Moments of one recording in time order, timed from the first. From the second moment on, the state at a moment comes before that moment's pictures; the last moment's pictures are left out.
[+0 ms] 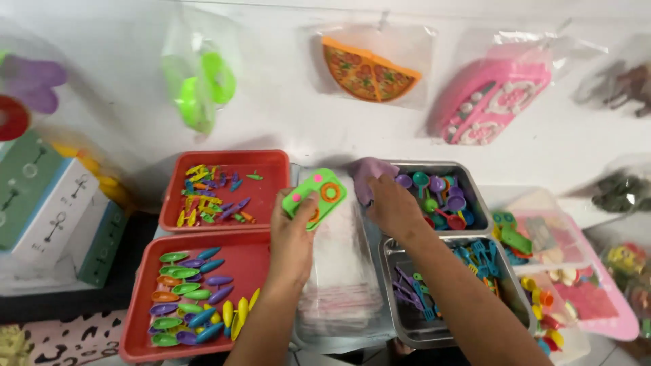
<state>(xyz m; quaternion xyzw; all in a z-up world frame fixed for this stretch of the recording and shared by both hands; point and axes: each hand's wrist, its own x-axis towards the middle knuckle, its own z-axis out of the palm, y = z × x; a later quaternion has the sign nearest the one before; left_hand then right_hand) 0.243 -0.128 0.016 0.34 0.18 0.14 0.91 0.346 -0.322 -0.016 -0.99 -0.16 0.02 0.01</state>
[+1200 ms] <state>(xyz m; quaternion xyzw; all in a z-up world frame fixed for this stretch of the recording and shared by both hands) 0.241 -0.162 -0.058 0.18 0.04 -0.27 0.94 0.288 -0.266 0.185 -0.93 -0.22 0.04 0.28</state>
